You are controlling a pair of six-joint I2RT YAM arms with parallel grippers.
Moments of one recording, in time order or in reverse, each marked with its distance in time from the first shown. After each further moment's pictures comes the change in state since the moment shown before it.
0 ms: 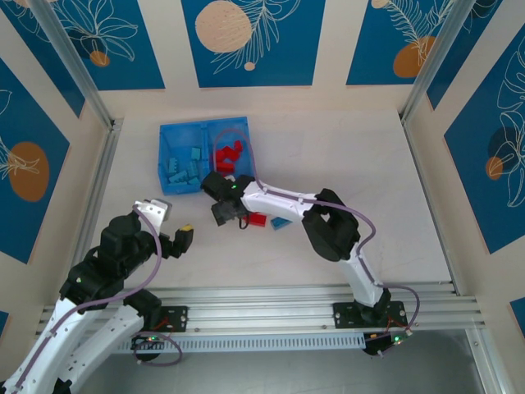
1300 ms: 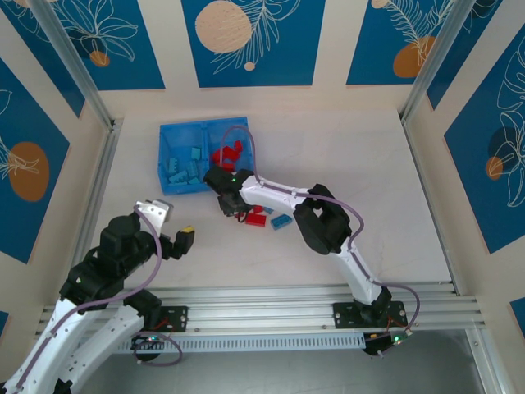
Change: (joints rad) left arm 0.007 -0.007 -0.003 0.004 0.057 0.020; right arm -0.048 0.130 0.113 -0.013 -0.045 0.063
